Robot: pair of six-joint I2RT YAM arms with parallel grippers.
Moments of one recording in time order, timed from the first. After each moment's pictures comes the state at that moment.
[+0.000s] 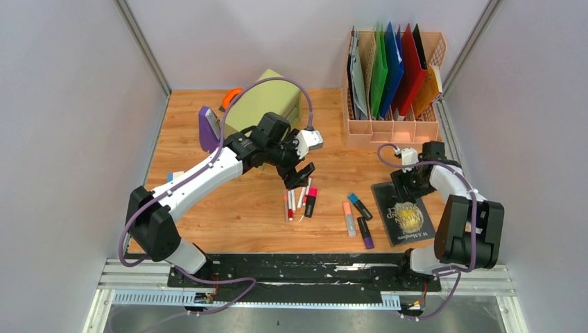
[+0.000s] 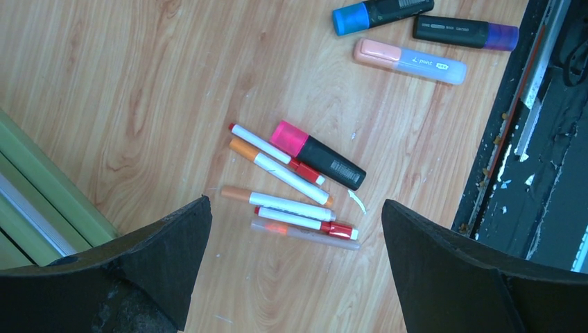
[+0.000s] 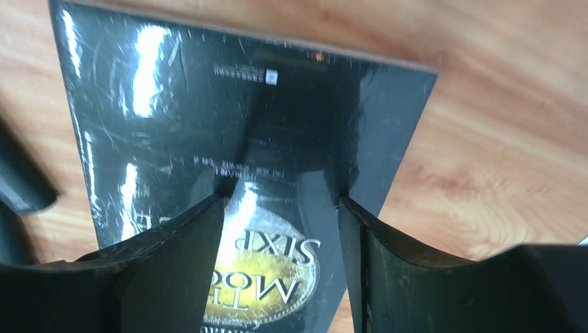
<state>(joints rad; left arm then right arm) -0.72 1.52 1.34 -0.64 0.42 0.36 -0.22 1.45 0.82 -0.67 -0.19 -0.57</state>
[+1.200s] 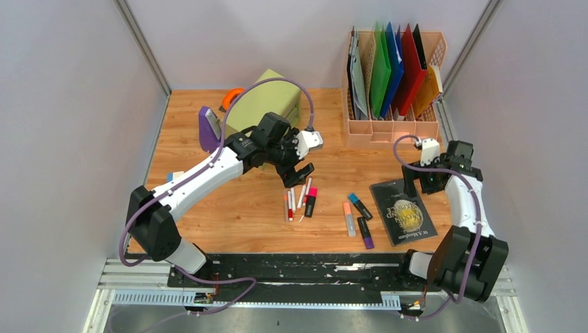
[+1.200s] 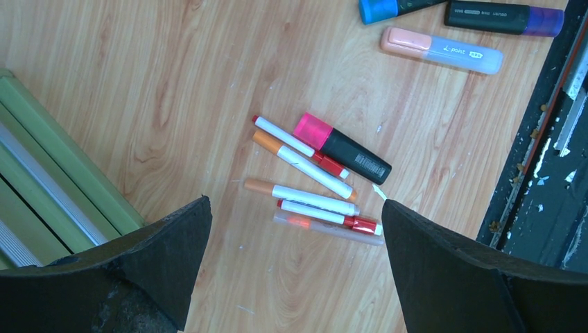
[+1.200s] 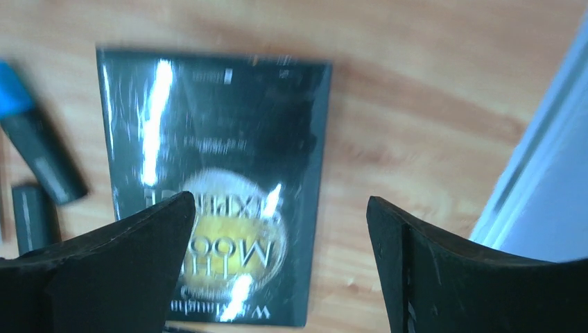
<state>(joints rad) -0.72 1.52 1.34 -0.64 0.36 0.40 -0.33 1.26 0.91 -0.66 -0.31 -0.53</state>
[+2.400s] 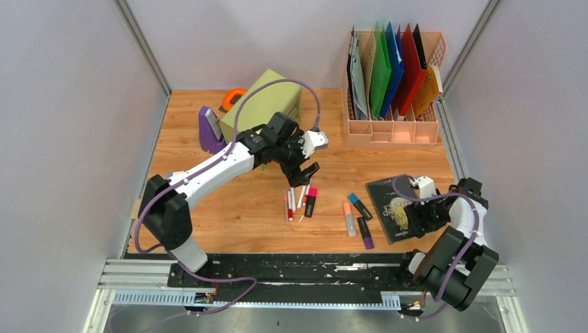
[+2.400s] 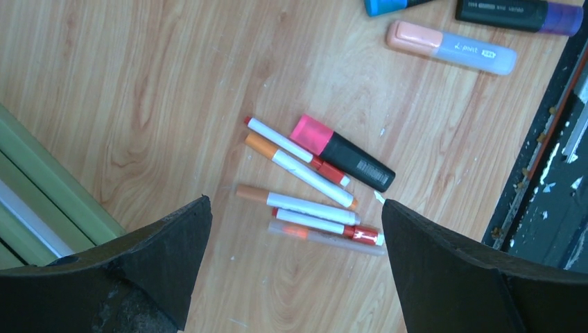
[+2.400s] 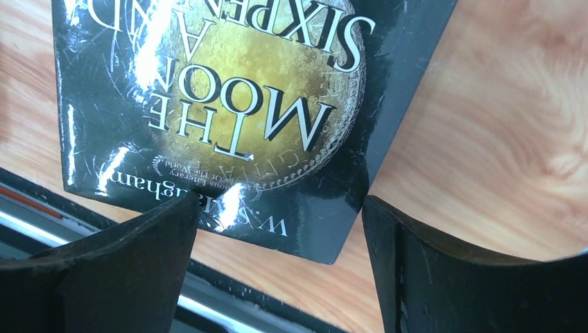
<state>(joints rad) -0.72 1.61 1.37 -0.64 0.36 0.39 -0.63 1.17 0.60 -0.87 -0.42 -1.14</state>
